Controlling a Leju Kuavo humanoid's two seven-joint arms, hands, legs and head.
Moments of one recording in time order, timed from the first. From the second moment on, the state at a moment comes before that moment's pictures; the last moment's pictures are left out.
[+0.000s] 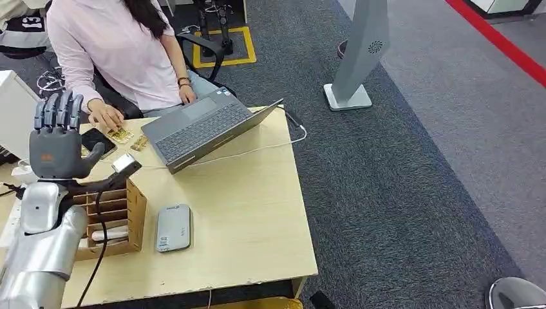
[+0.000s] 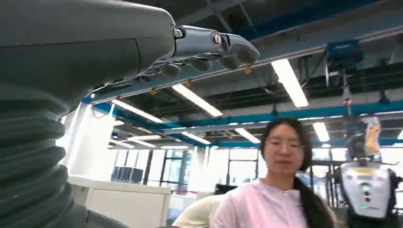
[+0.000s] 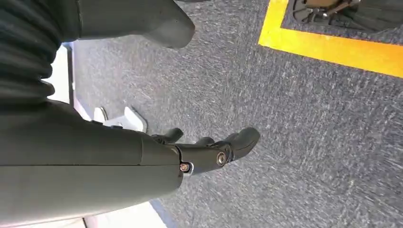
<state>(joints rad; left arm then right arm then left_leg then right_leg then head) -0.58 0.08 -0.05 -0.95 -1.40 0.69 -0.25 -0.23 0.03 0.89 -0.14 -0.41 -0.27 0.37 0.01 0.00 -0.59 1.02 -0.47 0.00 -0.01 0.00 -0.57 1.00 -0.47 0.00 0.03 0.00</state>
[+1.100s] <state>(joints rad) 0.05 0.05 -0.17 -1.40 -1.40 0.68 -0.21 -0.12 -0.01 0.84 -0.13 -0.55 -0.31 0.28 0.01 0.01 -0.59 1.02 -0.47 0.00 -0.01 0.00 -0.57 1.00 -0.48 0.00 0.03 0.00</state>
